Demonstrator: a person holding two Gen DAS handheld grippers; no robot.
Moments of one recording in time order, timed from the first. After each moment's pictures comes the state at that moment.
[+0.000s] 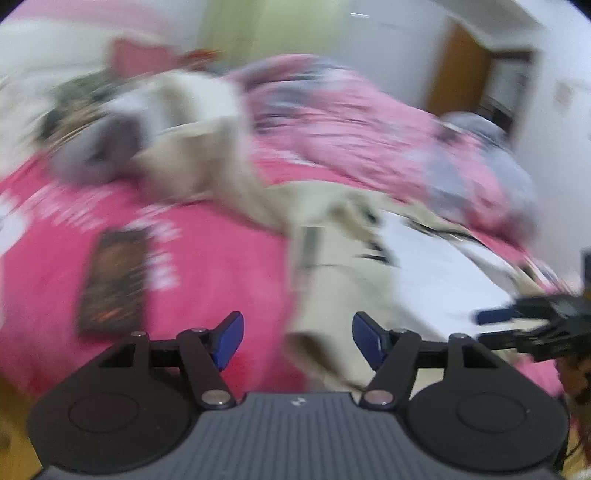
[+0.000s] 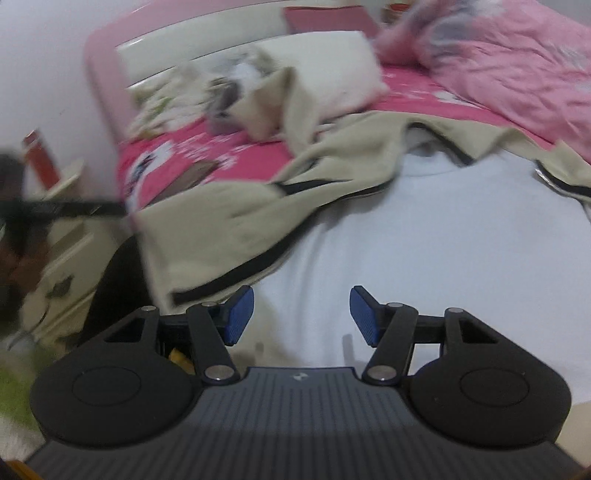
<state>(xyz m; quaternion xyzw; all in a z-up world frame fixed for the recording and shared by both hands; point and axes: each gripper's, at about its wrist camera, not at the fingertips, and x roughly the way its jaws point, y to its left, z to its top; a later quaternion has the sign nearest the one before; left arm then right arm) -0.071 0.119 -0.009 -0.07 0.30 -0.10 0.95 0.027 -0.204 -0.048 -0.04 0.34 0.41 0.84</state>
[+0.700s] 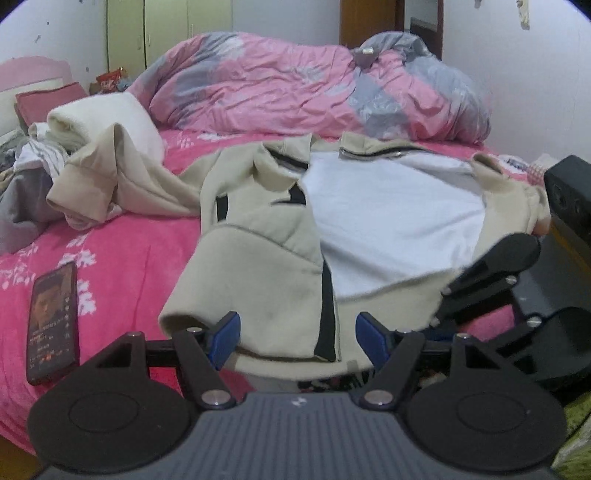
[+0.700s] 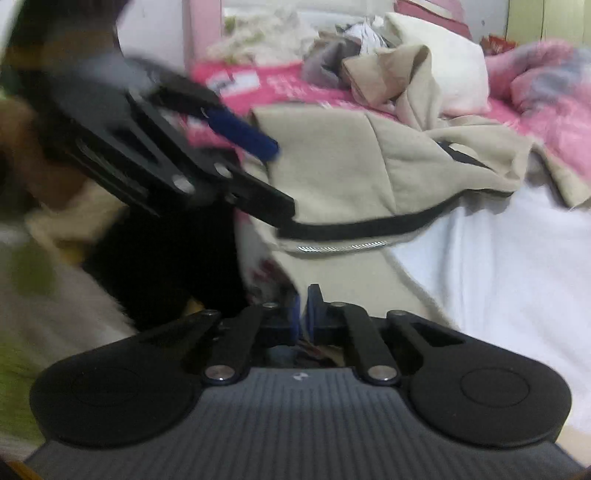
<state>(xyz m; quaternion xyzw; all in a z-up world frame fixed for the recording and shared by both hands) -0.069 0.053 -0.031 0.06 0.33 -0.16 0.93 -0.031 -0.123 -0.086 -0.16 0.31 0.49 0.80</state>
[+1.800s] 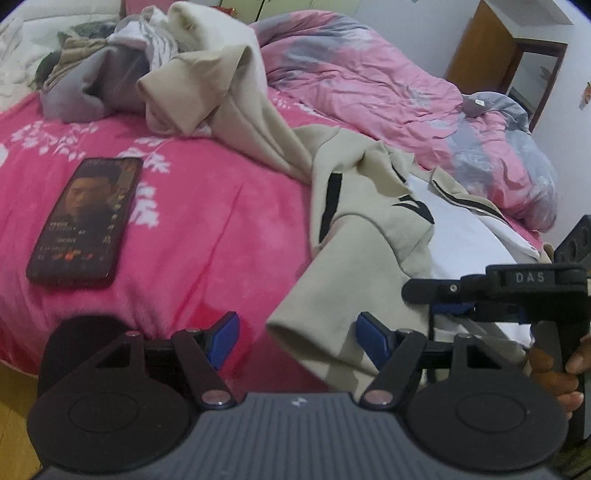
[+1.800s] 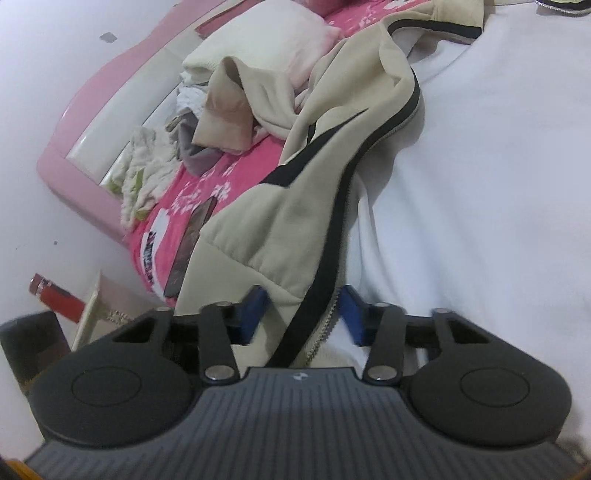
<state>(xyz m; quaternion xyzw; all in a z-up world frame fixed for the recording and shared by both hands) -0.032 0.139 -0.075 -0.14 0.36 -0.07 0.92 0.073 -0.133 -0.107 0.22 0.44 0.35 0.79</state>
